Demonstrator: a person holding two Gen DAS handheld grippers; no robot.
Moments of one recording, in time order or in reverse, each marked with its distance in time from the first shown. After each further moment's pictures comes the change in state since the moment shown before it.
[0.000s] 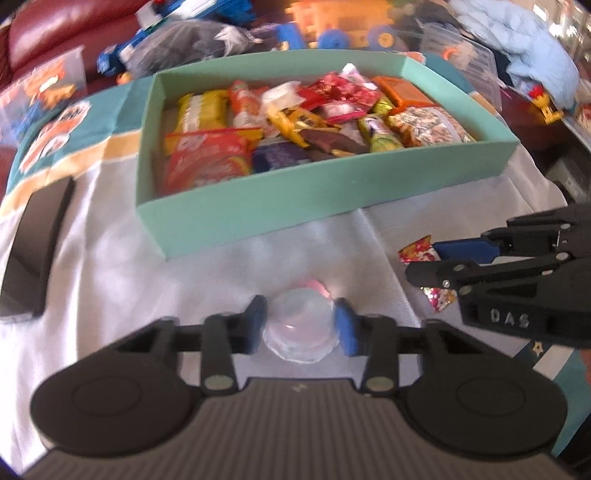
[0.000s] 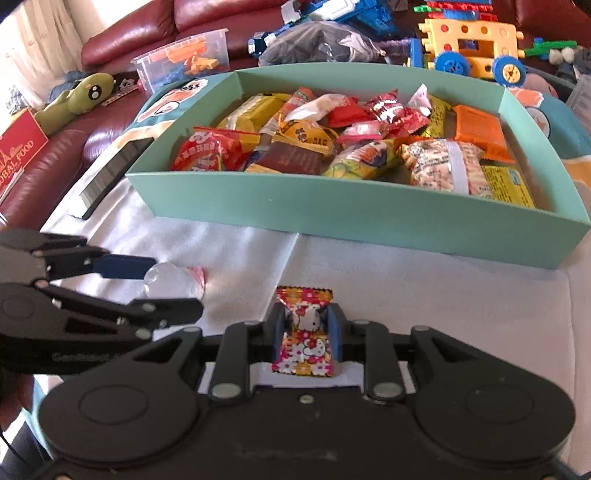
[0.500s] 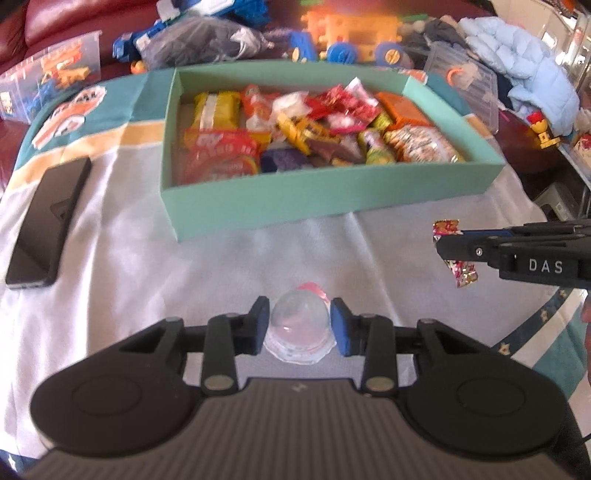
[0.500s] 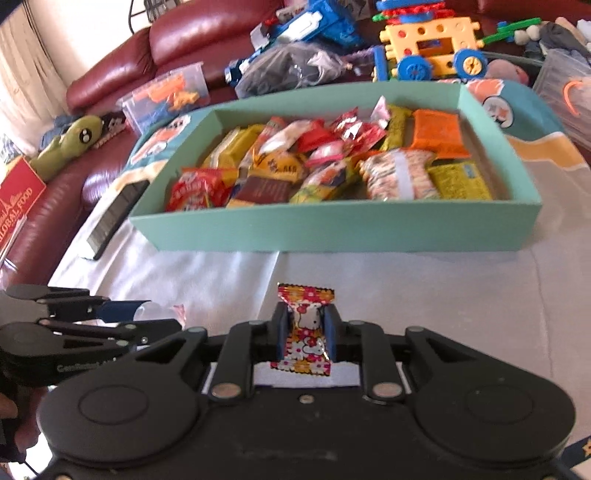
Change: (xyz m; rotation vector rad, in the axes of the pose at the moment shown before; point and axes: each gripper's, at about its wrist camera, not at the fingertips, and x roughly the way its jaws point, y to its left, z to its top) left arm -0.035 0.010 -0.007 -0.097 -0.017 -0.047; right arm -0.041 -0.030 0.000 0.146 -0.053 0.028
